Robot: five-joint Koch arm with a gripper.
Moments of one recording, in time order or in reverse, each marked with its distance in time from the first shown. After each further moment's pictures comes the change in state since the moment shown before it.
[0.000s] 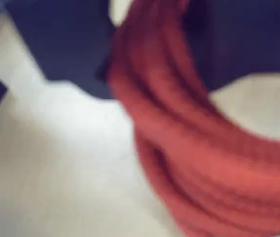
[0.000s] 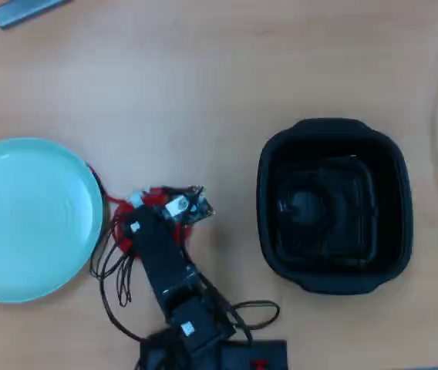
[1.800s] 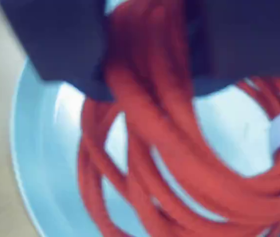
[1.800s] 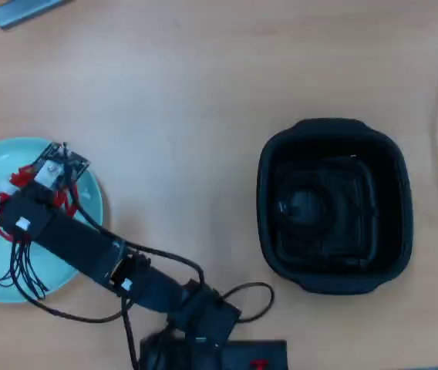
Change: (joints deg) arm -29.4 -30.9 -77.8 18.0 0.0
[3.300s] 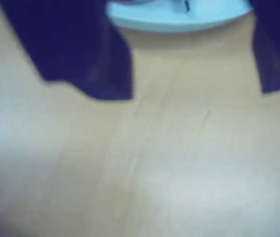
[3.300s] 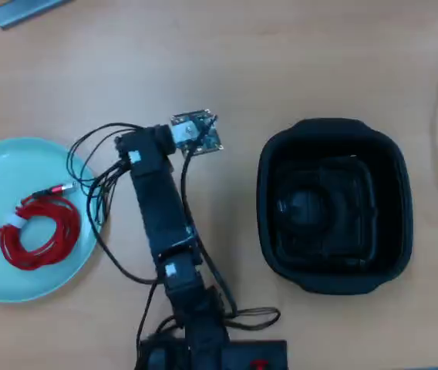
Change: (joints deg) arm 44.0 10.3 6.9 12.7 0.2
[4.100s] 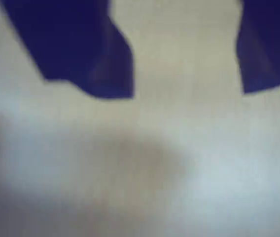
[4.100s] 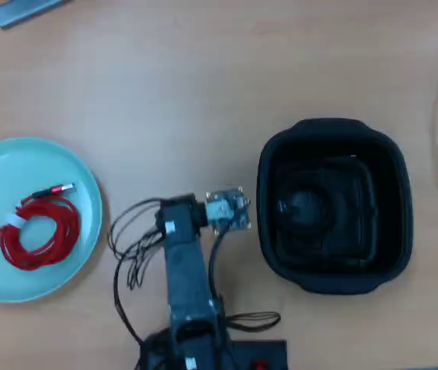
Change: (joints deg) arm 5.6 35.1 67.3 -32.9 -0.2
